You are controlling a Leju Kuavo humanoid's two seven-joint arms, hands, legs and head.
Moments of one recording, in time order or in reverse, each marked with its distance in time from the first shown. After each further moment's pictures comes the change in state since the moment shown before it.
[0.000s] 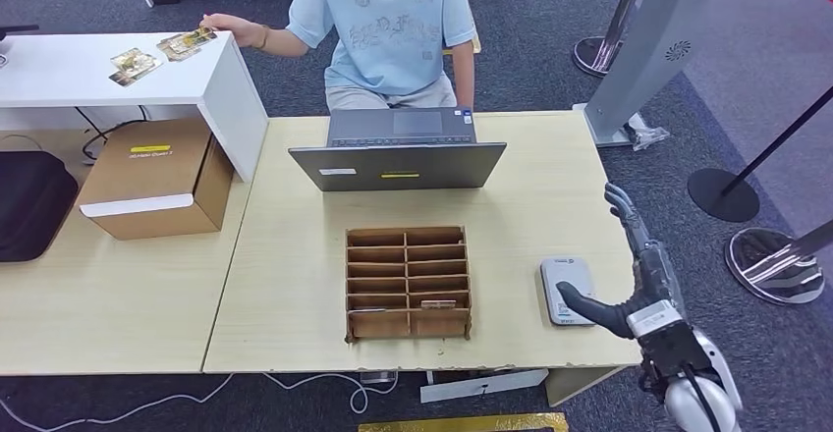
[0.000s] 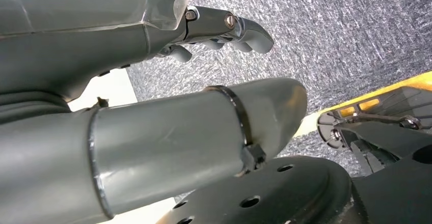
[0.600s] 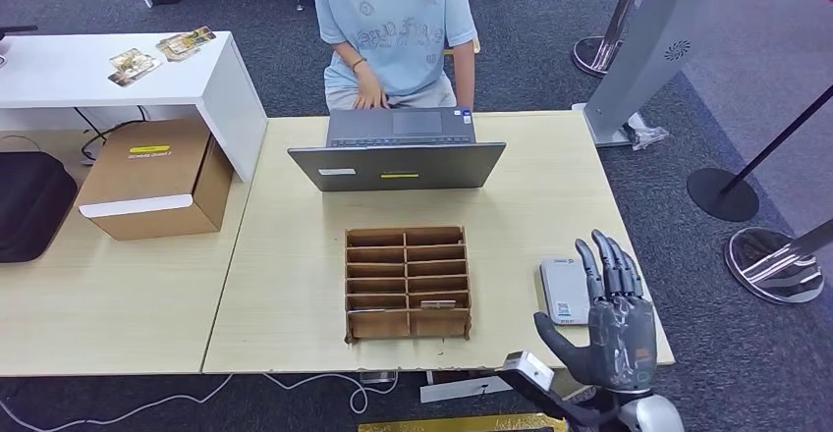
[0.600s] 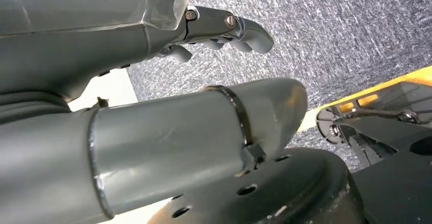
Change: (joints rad) left arm 0.000 -0.006 0.005 0.000 -0.003 -0.004 0.001; right arm 0.173 0.129 0.158 -0.036 0.983 -0.472 0.431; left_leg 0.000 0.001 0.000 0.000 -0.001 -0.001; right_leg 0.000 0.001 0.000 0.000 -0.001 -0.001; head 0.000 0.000
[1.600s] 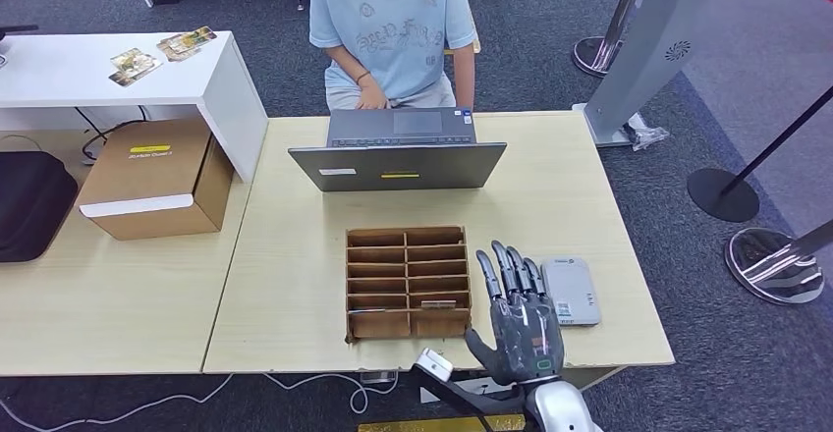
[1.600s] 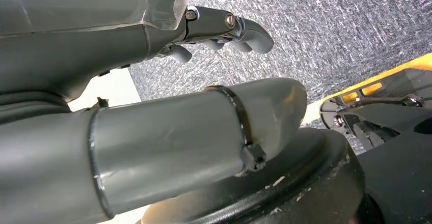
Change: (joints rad) left arm -0.003 -0.009 0.000 0.000 -0.025 -0.026 0.017; right arm -0.094 0.149 0.195 0.087 0.267 0.299 0.185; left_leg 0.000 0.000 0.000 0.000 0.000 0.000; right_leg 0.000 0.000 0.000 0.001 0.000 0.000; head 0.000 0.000
